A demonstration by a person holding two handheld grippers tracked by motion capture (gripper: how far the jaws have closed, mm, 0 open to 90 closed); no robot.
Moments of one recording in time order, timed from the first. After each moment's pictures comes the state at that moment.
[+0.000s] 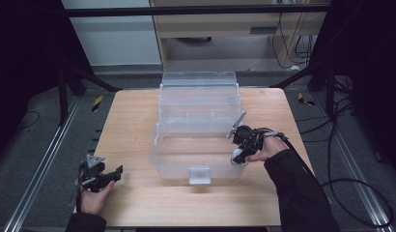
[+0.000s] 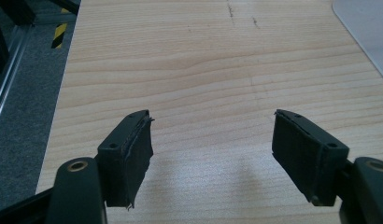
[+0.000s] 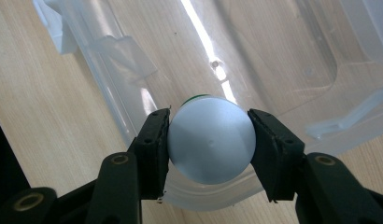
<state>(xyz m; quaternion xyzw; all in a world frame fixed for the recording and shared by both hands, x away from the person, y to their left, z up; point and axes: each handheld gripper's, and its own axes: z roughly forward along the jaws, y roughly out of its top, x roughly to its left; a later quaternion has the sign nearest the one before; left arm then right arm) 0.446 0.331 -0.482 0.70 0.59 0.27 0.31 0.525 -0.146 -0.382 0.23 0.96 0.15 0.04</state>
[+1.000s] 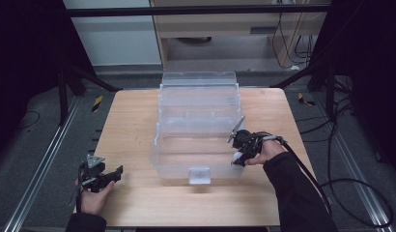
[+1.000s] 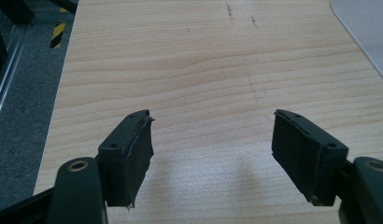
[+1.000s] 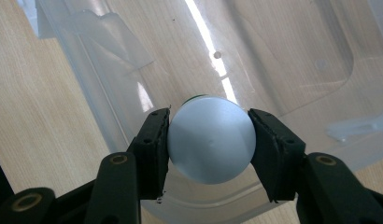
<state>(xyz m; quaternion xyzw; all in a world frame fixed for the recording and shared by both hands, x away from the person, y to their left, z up) 0.446 0.331 -0.483 0.70 0.59 0.26 0.31 0.526 -0.146 -0.400 0.22 0.96 0.14 0.04</state>
